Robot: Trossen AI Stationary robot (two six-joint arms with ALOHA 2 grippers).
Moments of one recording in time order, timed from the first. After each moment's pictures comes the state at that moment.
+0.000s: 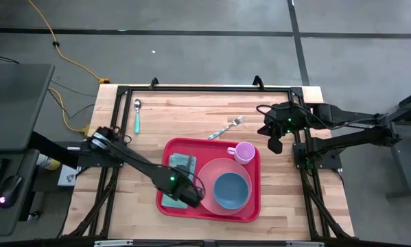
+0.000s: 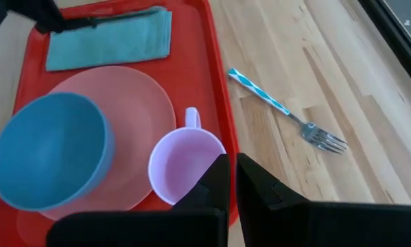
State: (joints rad) left arm -0.49 1.92 1.57 -1.11 -0.14 -1.75; right arm -0.11 0.92 0.97 -0.85 -0.01 0.15
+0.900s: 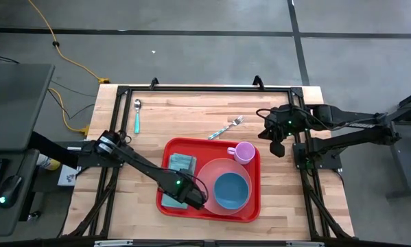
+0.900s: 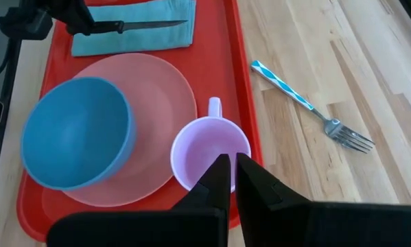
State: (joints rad) left arm -0.49 2.00 1.58 -1.06 -0.06 -1.75; right arm -0.08 0.92 0.97 -0.87 -0.06 0.15
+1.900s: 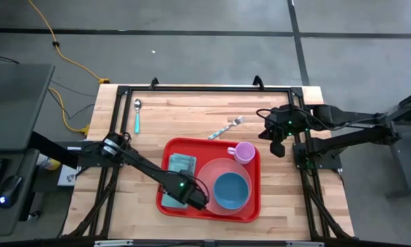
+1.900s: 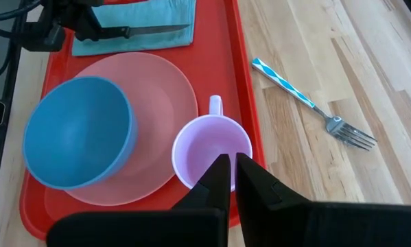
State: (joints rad) left arm -0.48 2.06 1.58 -1.05 -0.06 -1.76; right arm -0.08 0.92 0.97 -0.87 -0.06 0.17
